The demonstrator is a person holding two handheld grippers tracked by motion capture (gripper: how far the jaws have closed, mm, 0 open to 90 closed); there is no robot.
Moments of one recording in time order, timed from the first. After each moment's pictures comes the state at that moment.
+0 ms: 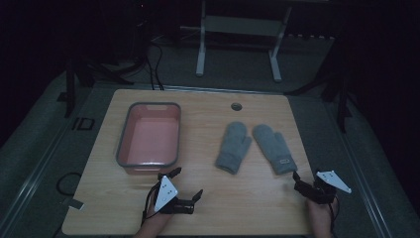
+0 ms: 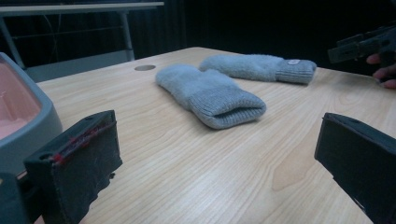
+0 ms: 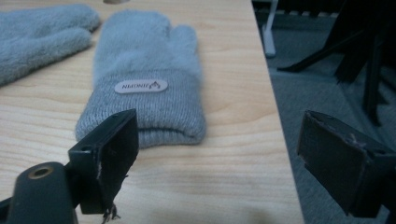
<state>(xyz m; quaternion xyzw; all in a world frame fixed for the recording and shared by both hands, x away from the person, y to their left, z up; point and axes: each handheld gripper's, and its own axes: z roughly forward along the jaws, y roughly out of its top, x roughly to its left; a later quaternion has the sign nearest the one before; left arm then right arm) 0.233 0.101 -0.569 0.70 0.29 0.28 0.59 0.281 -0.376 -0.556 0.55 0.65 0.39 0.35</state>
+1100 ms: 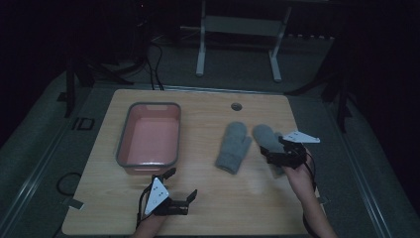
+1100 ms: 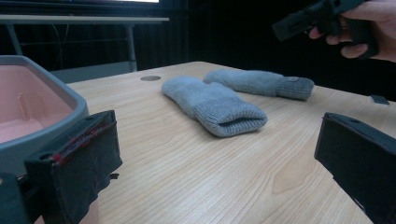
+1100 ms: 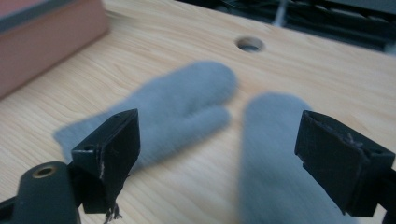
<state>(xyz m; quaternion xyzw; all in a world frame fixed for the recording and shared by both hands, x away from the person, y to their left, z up) 0.228 0.116 -0.572 0.67 0.31 0.28 0.61 0.358 -0.281 -0.473 0.41 0.77 0.42 0.24</state>
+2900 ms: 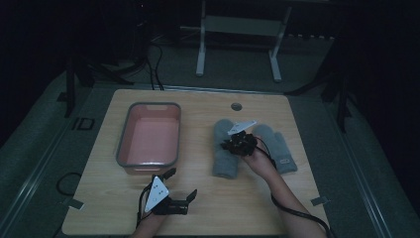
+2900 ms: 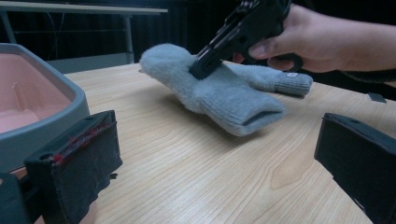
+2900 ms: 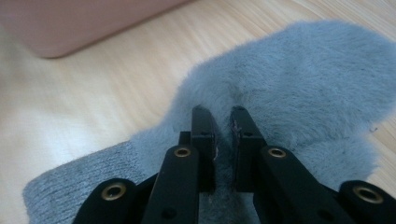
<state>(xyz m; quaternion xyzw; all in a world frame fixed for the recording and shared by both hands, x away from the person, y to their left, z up) 0.230 0.117 -0.571 0.68 0.31 0.26 0.61 0.414 -0.155 -0.501 0.24 0.89 0.36 0.13</state>
